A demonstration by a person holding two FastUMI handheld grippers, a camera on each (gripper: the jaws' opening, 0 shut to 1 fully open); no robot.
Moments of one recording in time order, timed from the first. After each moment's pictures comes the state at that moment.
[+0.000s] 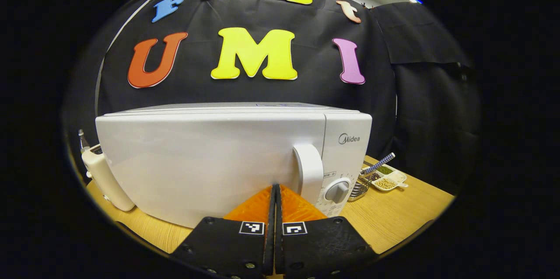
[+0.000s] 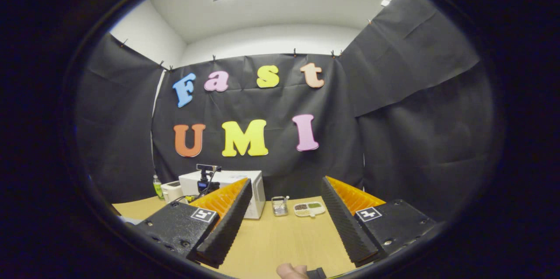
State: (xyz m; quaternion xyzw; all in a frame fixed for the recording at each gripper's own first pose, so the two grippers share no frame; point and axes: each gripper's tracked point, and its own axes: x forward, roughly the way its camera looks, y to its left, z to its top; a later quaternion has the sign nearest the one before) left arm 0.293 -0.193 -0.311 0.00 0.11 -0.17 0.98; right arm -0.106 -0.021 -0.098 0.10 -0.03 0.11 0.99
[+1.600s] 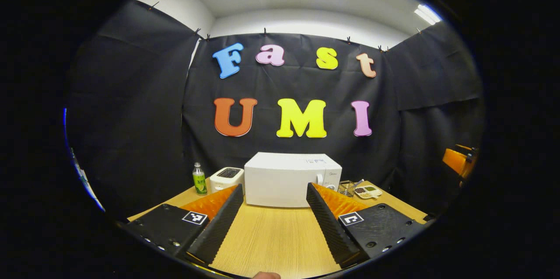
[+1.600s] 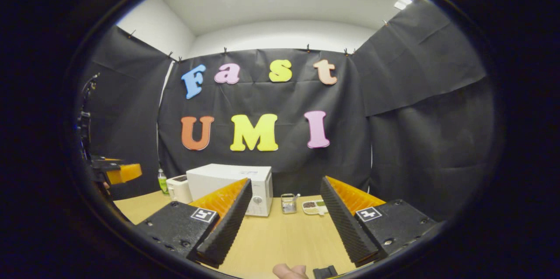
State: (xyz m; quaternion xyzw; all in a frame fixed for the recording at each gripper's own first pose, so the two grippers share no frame) left arm -0.071 -0.011 -0.080 -0.02 -0.01 -0.04 1.00; right arm -0.105 0.012 -0.085 0.06 -0.01 0.12 0.99
